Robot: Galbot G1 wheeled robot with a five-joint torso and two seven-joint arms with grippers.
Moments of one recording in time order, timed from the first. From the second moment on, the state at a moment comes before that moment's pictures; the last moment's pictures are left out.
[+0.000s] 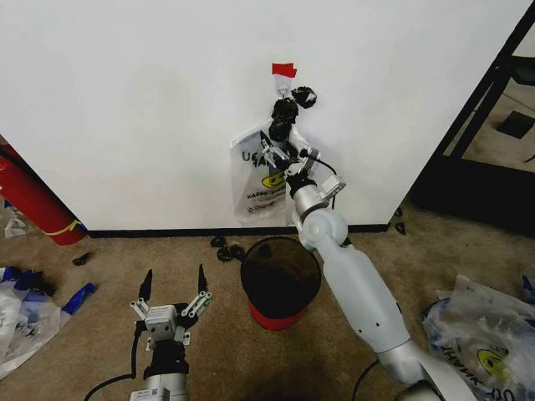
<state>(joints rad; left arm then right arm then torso) 1.85 -1.43 -0.32 -2.31 0.14 -0.24 -0.38 -0.57 1.45 0.10 1.50 0.90 0.04 -0.03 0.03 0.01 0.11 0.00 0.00</state>
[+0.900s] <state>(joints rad) 1.86 -1.43 -0.32 -2.32 0.14 -0.24 -0.38 -0.56 1.44 0.10 1.53 0.94 0.02 -0.01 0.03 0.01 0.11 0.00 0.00</state>
